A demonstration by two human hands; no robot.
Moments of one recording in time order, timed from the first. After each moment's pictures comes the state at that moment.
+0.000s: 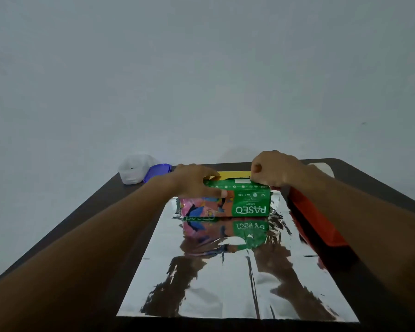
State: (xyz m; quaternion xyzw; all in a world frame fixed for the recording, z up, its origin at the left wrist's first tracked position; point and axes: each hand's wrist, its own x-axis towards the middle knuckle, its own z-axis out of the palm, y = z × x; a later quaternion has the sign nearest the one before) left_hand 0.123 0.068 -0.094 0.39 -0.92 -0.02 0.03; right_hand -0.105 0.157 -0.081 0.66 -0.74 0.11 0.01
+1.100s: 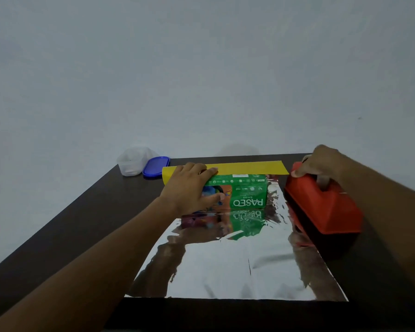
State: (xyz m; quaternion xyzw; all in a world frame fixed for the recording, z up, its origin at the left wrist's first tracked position) left_hand 0.138 0.077 -0.159 0.34 -0.90 0.19 0.19; right_hand -0.187 0.188 -0.091 0.39 -0.90 0.18 -0.08
